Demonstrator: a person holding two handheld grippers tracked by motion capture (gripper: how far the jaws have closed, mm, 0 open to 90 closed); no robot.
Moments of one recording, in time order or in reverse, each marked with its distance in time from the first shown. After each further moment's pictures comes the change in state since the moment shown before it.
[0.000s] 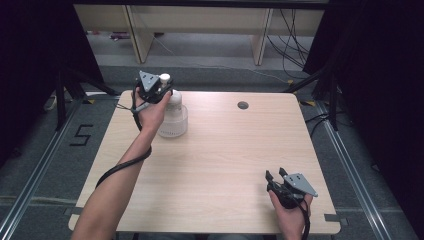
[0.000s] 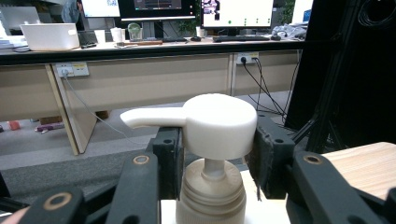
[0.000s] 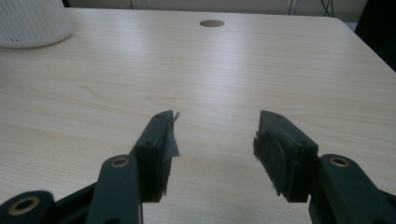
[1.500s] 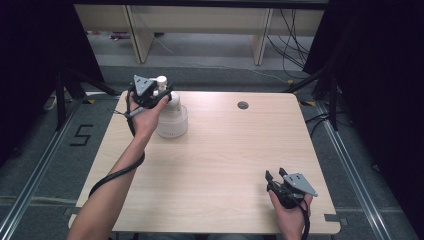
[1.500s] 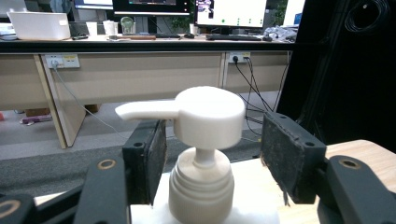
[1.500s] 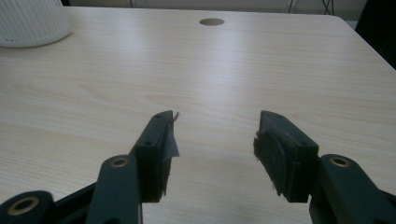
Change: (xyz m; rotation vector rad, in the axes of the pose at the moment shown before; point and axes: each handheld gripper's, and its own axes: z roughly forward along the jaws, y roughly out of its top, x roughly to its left) left arm 0.006 -0.003 -0.021 0.017 -0.040 -0.040; right arm 0.001 -0.001 0.003 -0.016 0.006 0.020
